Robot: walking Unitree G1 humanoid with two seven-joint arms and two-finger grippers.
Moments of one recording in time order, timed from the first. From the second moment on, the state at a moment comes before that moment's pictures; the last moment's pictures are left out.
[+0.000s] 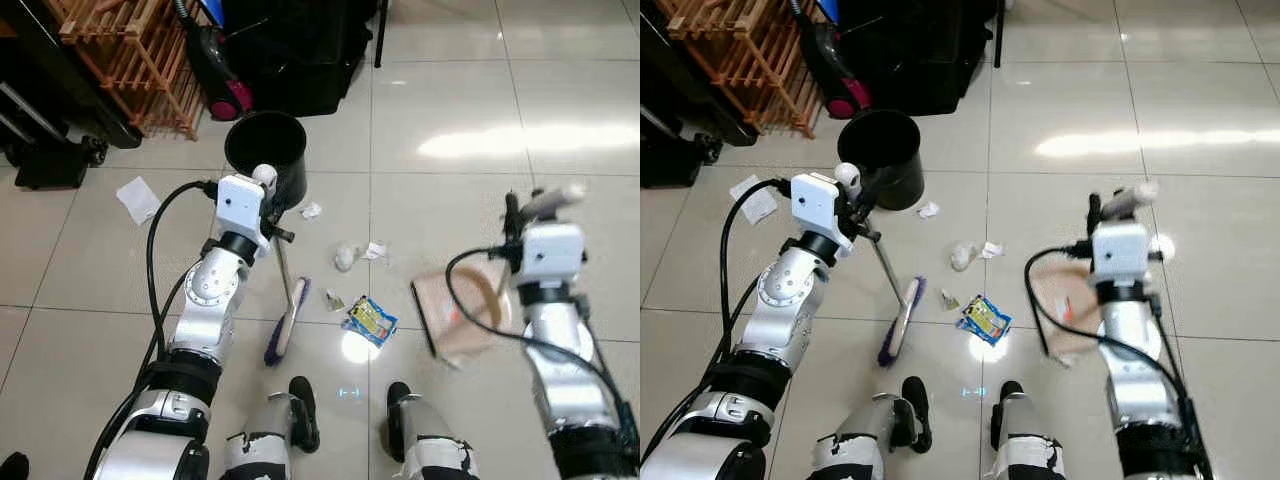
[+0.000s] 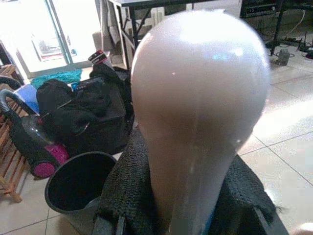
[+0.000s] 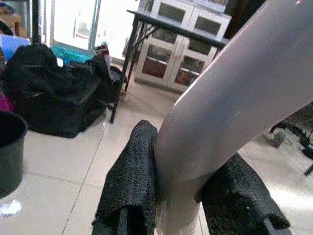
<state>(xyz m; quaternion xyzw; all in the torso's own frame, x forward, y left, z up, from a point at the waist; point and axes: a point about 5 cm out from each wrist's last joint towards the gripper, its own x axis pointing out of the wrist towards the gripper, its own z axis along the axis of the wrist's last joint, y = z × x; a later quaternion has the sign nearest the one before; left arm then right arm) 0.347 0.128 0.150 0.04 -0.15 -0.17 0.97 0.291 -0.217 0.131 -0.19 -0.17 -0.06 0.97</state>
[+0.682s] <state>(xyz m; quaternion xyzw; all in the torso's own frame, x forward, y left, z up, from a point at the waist) 0.364 0.119 0.155 0.02 -0.14 -0.14 0.98 0.292 -0.187 0.117 -0.09 -0.14 -0.14 0.98</state>
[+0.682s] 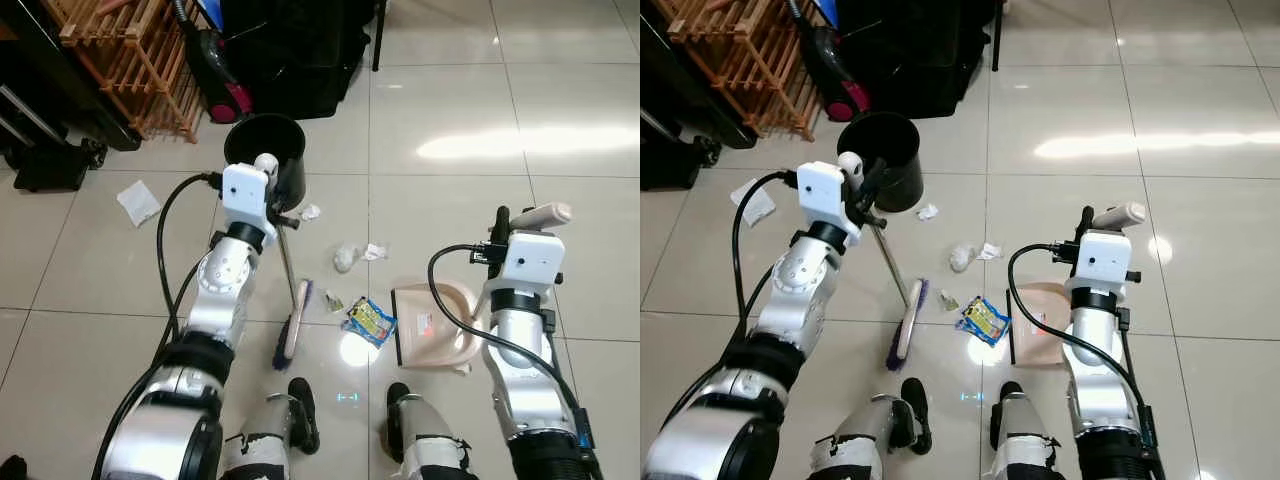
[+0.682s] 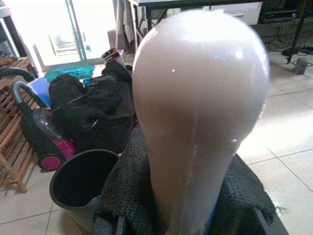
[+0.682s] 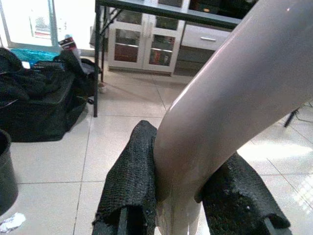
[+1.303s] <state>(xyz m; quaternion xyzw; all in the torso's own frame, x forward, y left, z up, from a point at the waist) 0.372 0.073 0.166 -0.09 -0.15 -0.15 0.97 0.300 -0.157 0.118 0.01 -0.11 -0.18 0.98</state>
